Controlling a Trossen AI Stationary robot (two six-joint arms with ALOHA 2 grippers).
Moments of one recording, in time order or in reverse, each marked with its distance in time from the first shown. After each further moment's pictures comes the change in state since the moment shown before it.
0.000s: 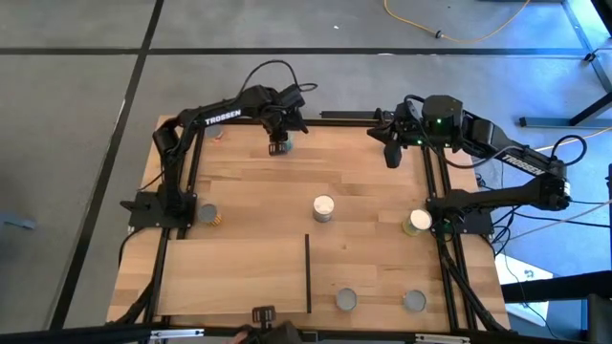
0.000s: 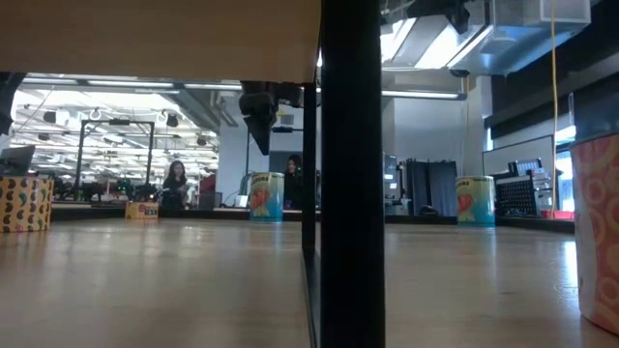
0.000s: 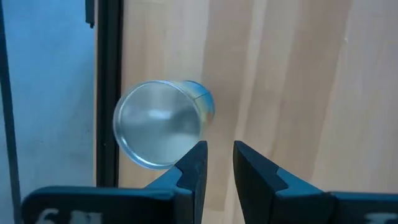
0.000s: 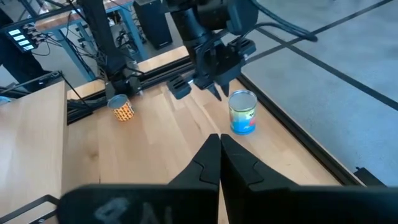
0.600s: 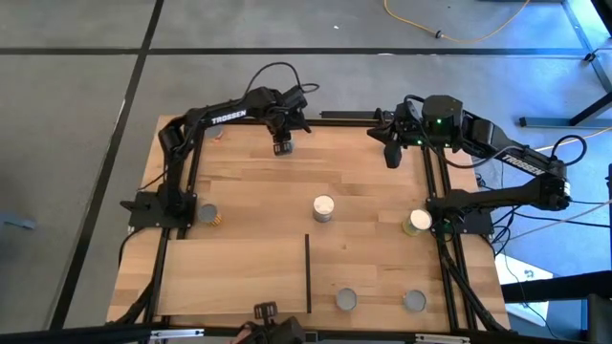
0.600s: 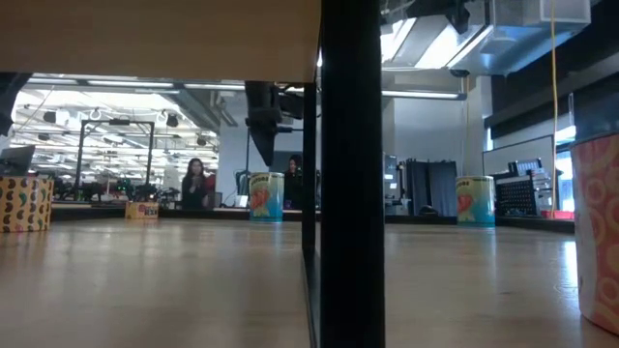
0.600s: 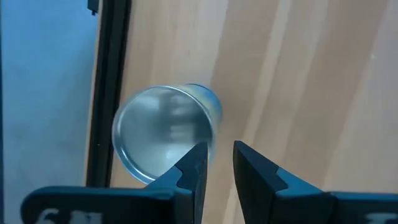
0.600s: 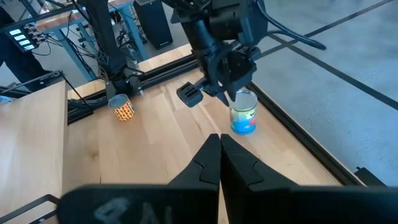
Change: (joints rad) left arm 0.005 0.053 -0.001 0.052 -0.017 -0.068; right arm 0.000 0.000 0.000 -0.001 -0.002 0.000
